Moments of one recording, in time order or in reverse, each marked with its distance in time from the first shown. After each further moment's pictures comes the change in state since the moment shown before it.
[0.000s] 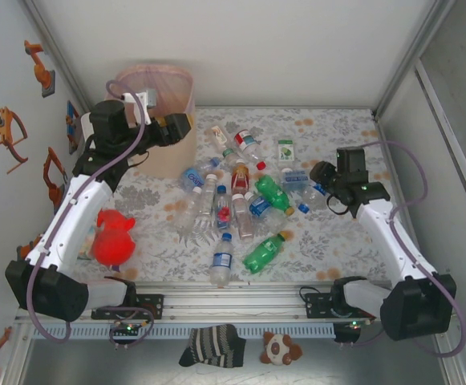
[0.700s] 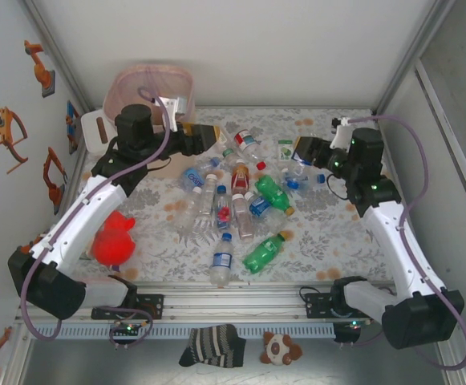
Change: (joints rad) left arm -0.186 0.024 0.000 0.049 -0.010 0.039; right arm 0.018 -0.045 0.126 0.272 -0.434 -0.206
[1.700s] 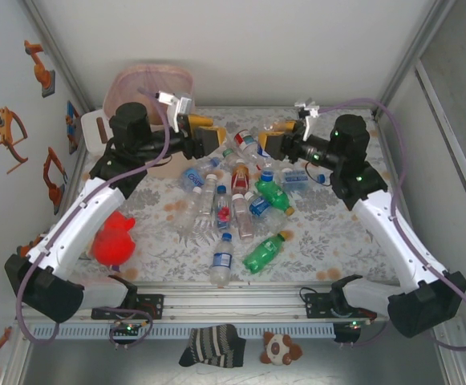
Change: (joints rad) left arm -0.023 -0.027 0.011 0.106 0.169 0.108; right arm 0.206 0.085 0.123 0.208 -0.243 -0.155
